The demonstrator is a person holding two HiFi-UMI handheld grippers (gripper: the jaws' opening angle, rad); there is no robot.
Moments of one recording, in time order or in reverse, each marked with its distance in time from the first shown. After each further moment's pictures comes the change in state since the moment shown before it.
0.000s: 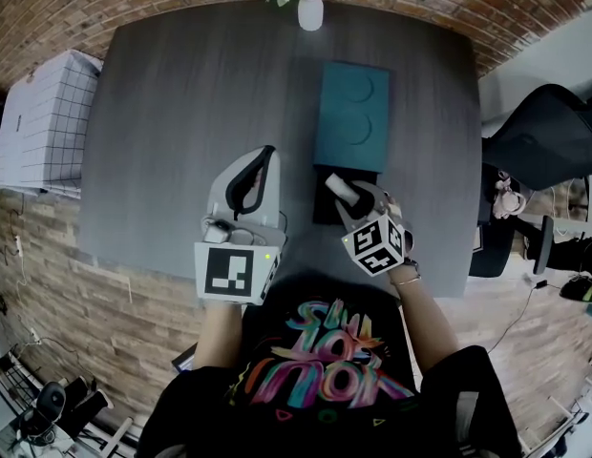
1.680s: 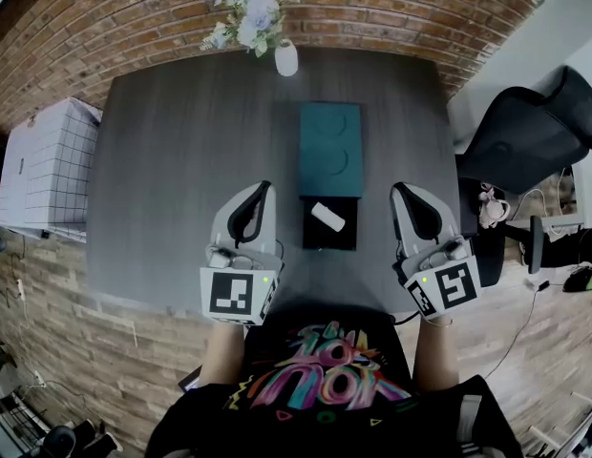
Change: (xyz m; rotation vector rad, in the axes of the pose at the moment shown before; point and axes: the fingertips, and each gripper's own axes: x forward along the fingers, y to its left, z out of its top) left arm -0.008 -0.018 0.023 0.028 -0.054 -0.062; right arm -0.226 -0.105 0.136 0.279 -0.682 -0.298
